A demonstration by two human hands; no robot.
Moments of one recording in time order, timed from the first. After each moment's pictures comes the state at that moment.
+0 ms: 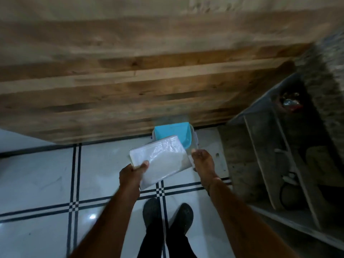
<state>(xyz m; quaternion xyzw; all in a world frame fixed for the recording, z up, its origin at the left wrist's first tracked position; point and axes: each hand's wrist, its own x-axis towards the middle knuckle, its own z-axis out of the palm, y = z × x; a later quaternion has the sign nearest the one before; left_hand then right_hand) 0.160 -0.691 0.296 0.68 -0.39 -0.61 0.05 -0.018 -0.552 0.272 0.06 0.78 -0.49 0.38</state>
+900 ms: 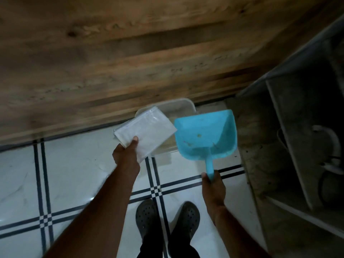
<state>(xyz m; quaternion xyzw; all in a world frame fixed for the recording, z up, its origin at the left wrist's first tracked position) 0.066 -0.738 0.036 0.71 -0.31 -0.60 0.17 0.001 -0.483 0.026 0.12 0.90 -0.33 0.27</state>
